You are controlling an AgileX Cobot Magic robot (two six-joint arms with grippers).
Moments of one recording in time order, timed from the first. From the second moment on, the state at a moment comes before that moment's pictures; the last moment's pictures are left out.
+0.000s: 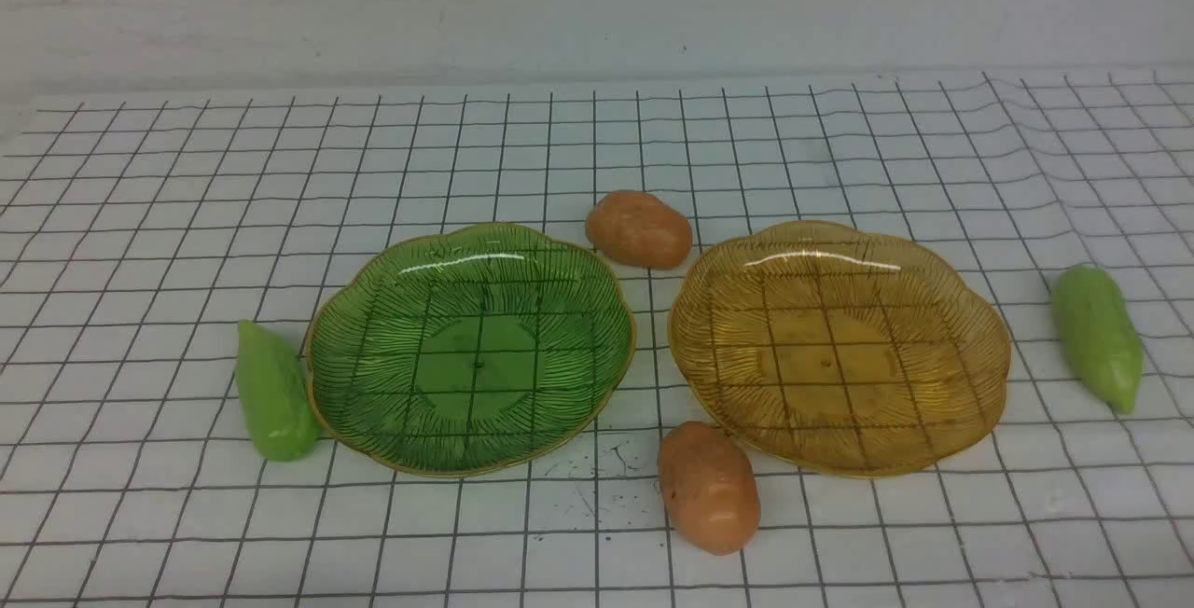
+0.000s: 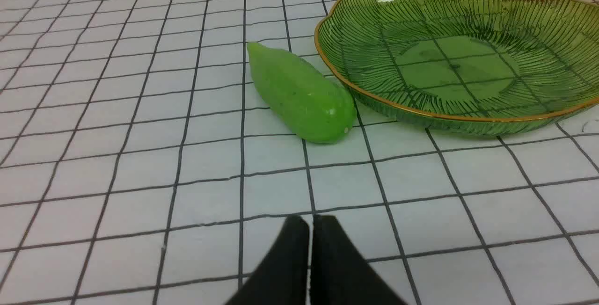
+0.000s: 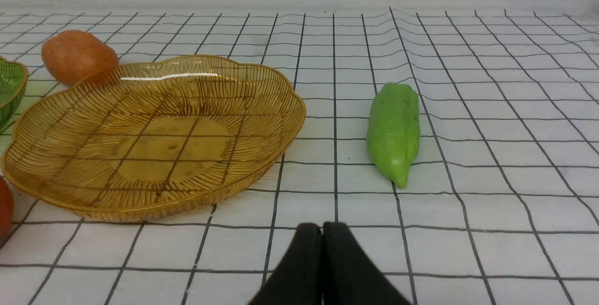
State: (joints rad) right arm 0.05 -0.02 0.02 -0.08 0.39 0.09; left arm -0.03 -0.01 0.03 -0.10 0.38 0.16
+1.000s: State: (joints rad) right arm 0.05 -0.02 0.02 -0.08 0.39 0.09; left arm -0.03 -0.01 0.03 -0.08 0.36 0.15
